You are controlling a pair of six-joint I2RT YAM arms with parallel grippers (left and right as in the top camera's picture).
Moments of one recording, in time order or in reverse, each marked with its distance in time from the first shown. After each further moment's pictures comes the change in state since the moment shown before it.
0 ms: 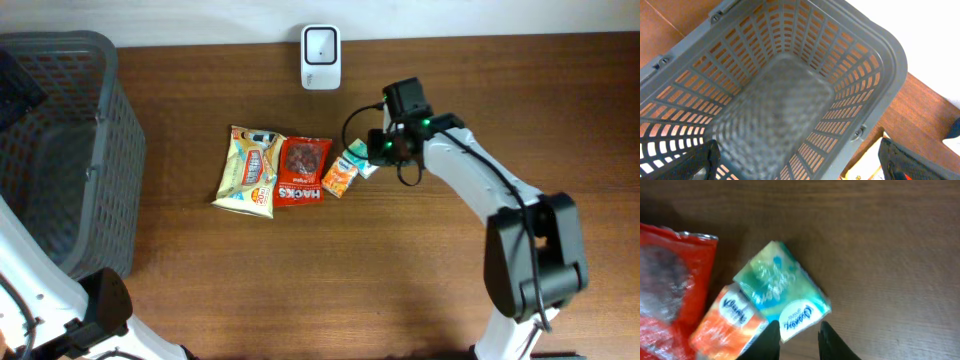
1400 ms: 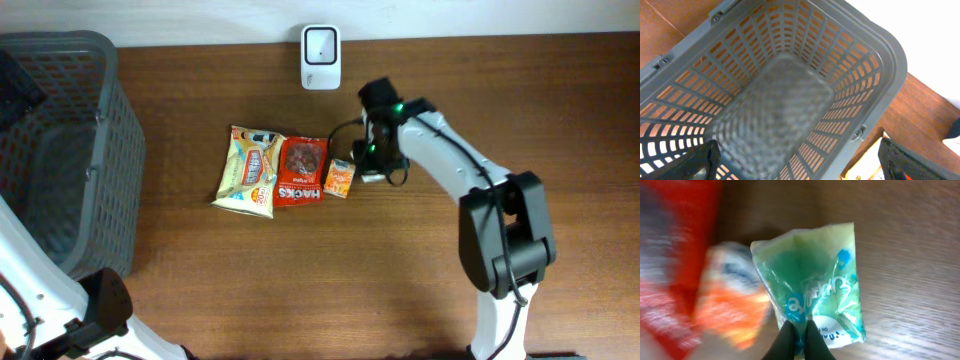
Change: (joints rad) left arm 0.000 0.000 0.000 0.000 0.000 0.000; right arm 0.027 0.148 0.248 -0.338 -0.101 -0.032
